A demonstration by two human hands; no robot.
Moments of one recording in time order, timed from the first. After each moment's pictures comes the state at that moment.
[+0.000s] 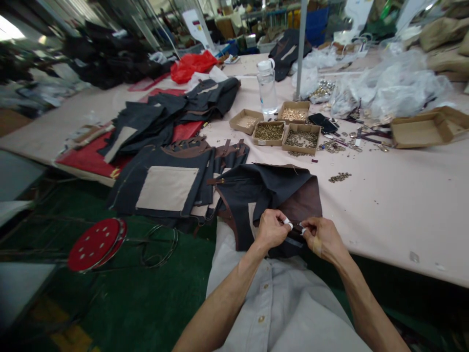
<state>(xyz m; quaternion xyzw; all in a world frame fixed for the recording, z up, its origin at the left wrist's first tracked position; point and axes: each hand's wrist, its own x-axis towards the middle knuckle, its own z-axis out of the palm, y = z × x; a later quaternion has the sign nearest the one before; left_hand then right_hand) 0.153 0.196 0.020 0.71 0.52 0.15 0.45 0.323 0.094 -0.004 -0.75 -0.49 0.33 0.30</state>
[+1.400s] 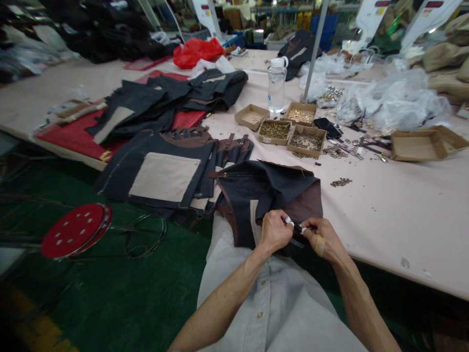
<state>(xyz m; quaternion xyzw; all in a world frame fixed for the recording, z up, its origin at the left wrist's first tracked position) 0.150 0.184 0.016 0.74 0.52 0.17 0.38 0.319 0.101 0.002 -0.72 -0.46 0.43 0.30</state>
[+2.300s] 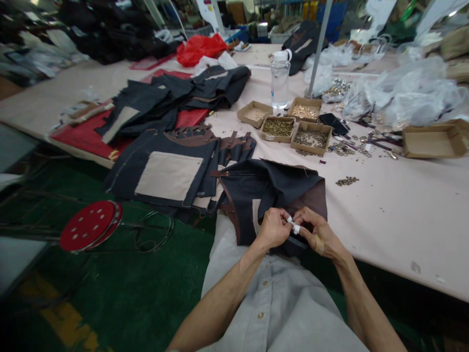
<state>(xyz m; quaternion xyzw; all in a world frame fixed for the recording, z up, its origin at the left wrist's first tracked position) 0.143 0.198 0.015 0.74 0.49 0.14 0.44 0.313 0.121 0.014 -0.54 -0.63 0.37 0.41</state>
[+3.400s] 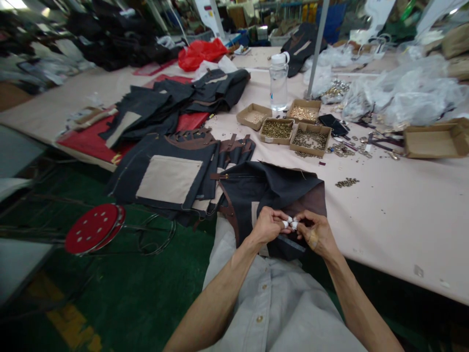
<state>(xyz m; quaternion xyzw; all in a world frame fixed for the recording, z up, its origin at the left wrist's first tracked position) 0.142 0.214 -0.015 0.49 0.44 0.18 0.73 0.303 0.121 -0.010 -0.63 -0.42 0.45 0.48</state>
